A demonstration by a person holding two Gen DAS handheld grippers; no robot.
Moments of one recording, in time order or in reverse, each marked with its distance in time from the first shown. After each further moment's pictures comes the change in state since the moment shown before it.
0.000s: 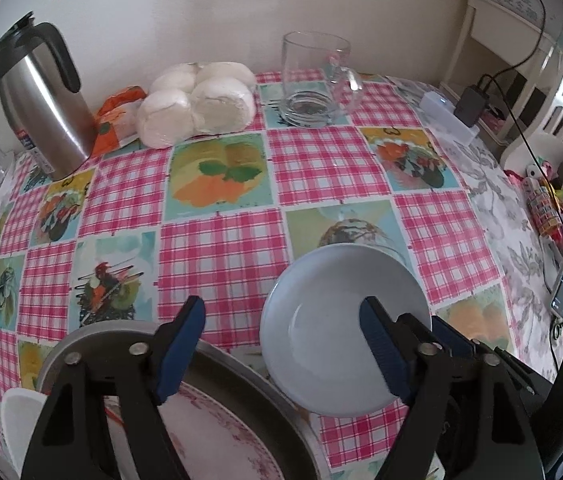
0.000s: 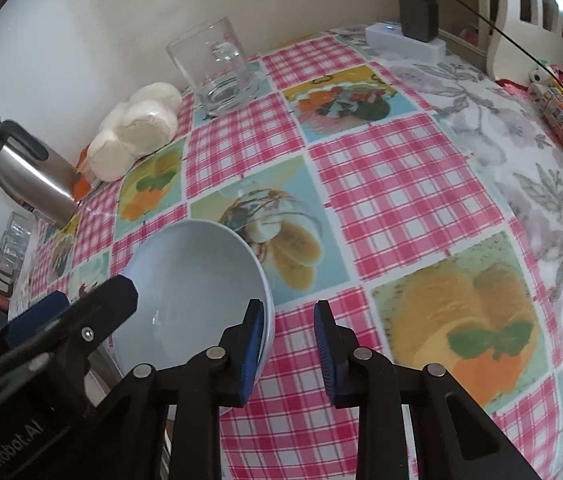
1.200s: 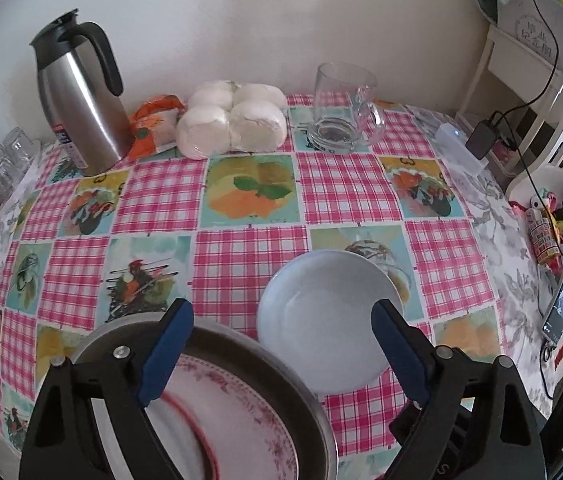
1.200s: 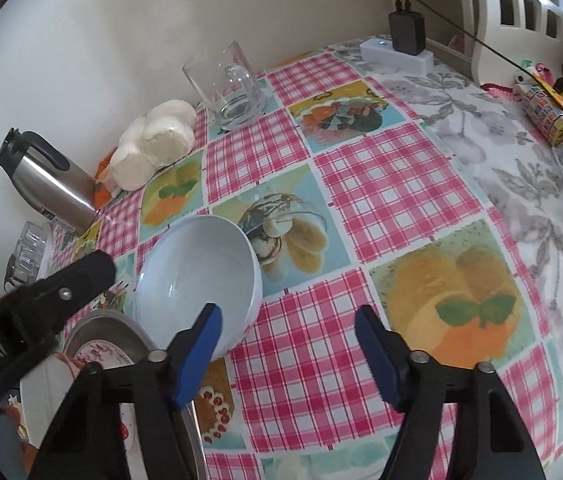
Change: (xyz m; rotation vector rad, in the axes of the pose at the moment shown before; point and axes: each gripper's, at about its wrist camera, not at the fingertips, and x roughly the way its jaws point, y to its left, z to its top) left arm -0.030 0.016 0.001 -0.087 -0.046 0.041; right arm -0.029 0.010 -0.010 0.004 -0.040 0.025
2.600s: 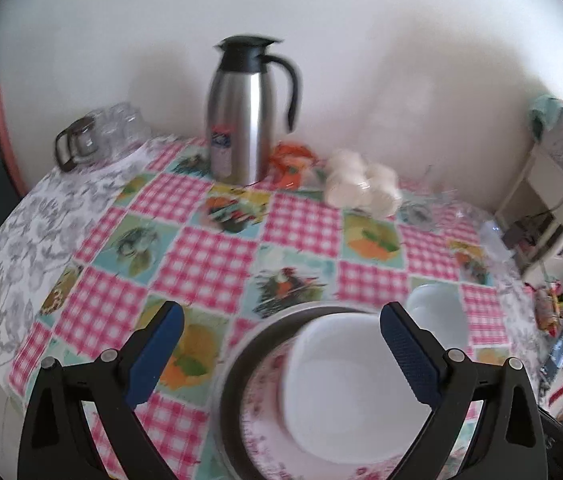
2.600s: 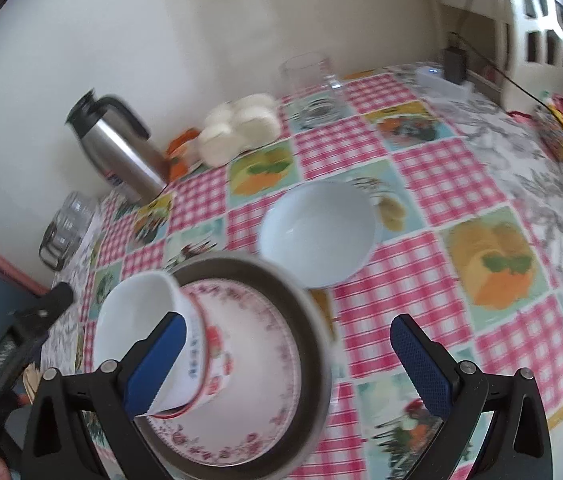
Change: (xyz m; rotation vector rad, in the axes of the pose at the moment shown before) left arm -0.106 0.154 -0.068 -0.253 -0.251 0.035; right arm -0.070 0.067 -0.053 -0.055 -0.057 0.060
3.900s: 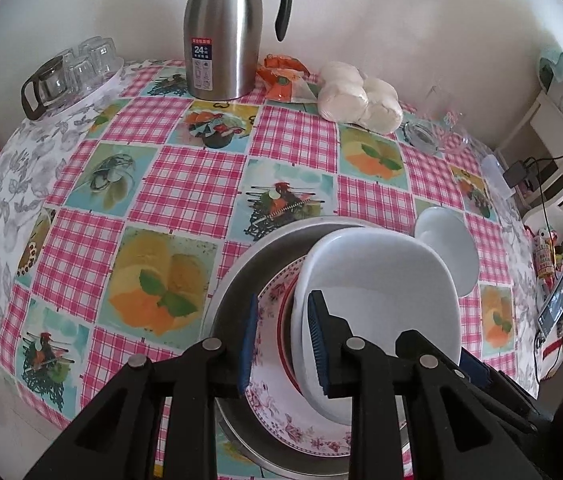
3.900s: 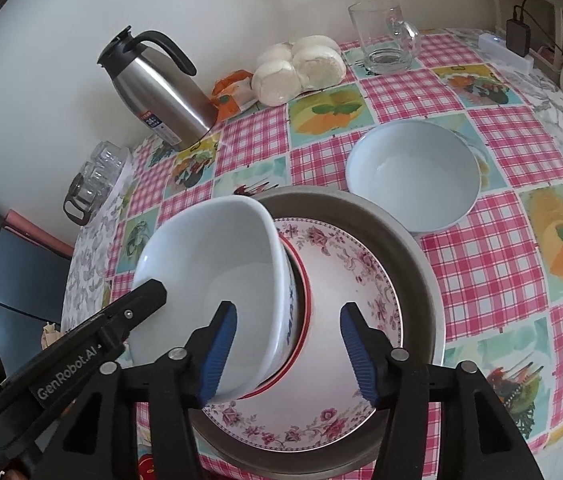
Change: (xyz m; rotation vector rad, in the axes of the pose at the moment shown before) left arm 0.043 0.014 -0.017 0.010 0.301 -0.031; right arm 0.036 0.065 -0.025 -0.085 0.166 0.115
